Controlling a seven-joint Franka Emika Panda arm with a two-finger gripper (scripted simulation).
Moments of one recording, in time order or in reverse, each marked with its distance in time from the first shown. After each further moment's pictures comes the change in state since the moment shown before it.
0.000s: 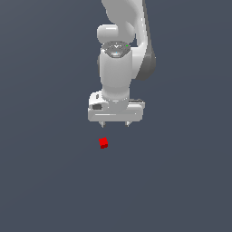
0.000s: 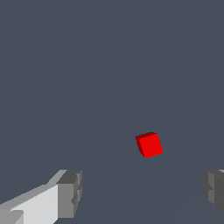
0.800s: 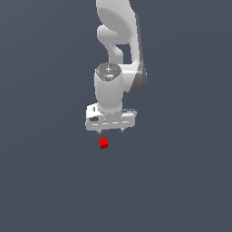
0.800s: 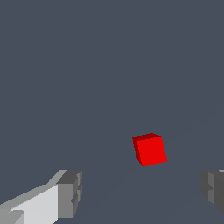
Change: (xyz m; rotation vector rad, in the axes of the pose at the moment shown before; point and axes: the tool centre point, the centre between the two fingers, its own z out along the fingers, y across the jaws) arm -0.009 0.018 0.056 0.010 -0.025 -0.089
